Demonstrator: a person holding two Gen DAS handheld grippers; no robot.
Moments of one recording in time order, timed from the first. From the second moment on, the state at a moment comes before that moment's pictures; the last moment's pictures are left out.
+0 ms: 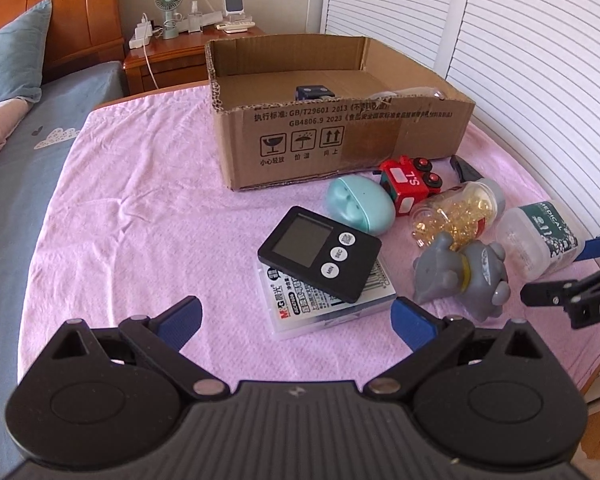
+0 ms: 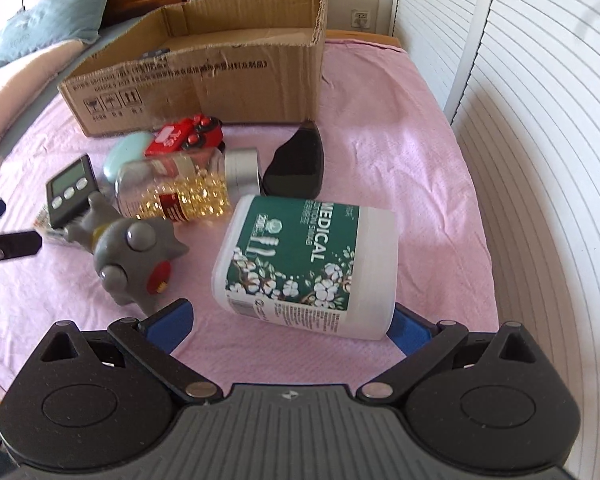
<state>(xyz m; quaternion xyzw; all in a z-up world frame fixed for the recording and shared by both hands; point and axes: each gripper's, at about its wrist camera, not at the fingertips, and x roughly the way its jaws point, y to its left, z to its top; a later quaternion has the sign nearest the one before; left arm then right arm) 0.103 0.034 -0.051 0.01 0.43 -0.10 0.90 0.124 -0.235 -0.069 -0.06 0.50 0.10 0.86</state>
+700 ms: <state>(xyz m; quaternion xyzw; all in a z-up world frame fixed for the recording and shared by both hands) 0.139 0.015 -0.062 0.05 0.41 -0.14 0.90 0.118 -0.233 -0.075 -0.08 0.46 0.11 0.88</state>
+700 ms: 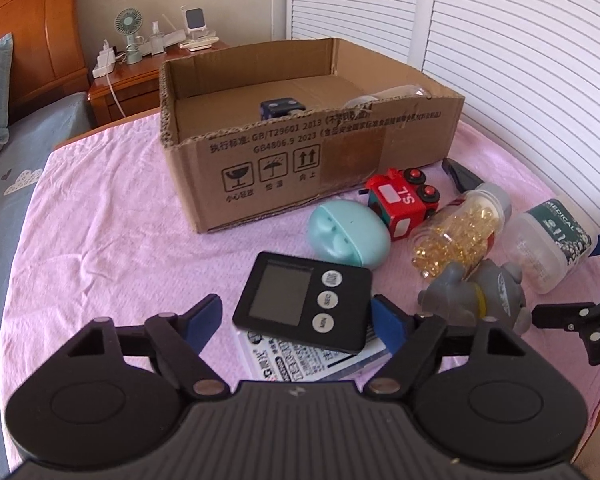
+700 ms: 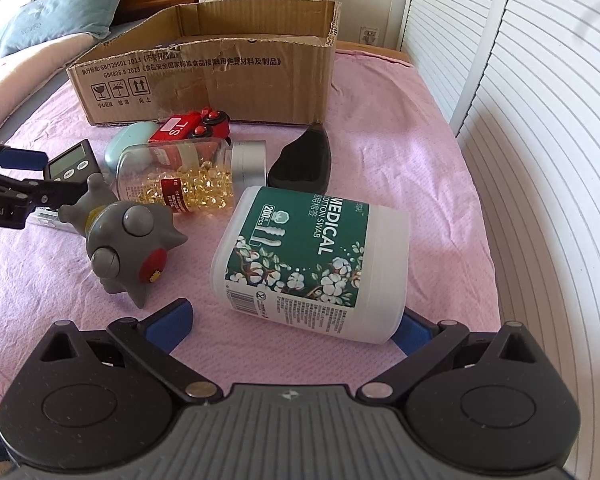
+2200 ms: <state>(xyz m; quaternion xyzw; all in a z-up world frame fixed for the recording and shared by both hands) 0.125 0.024 -0.058 0.02 0.43 -0.10 0.90 0.124 -0.238 -0.062 -0.05 0.46 0.11 0.88</state>
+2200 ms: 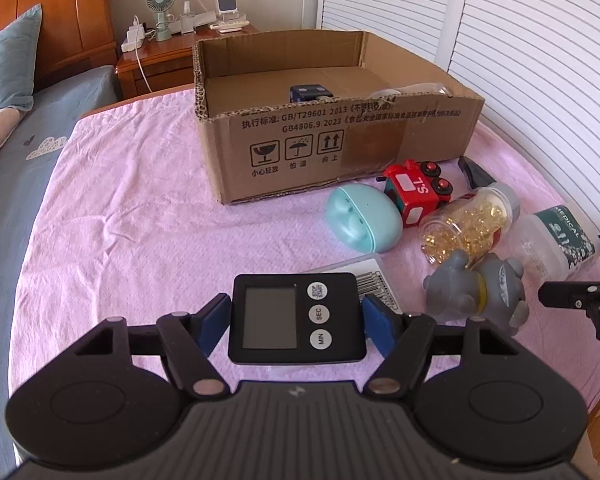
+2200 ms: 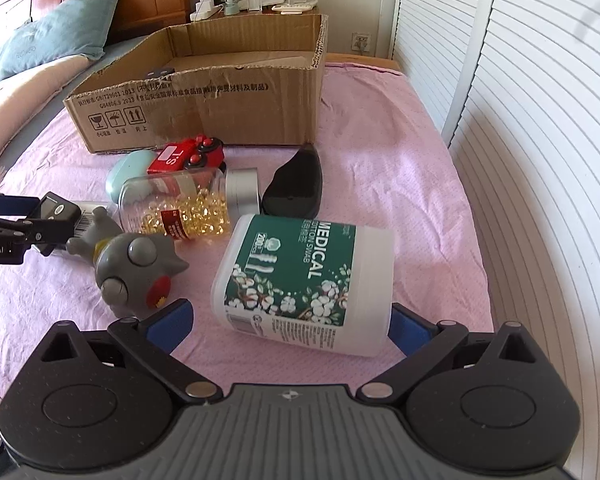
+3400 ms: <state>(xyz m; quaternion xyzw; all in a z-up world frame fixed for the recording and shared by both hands) 0.124 0.024 -0.022 0.05 0.44 -0.14 0.88 0.131 -0.243 -0.023 -0.06 0.45 0.12 0.88</state>
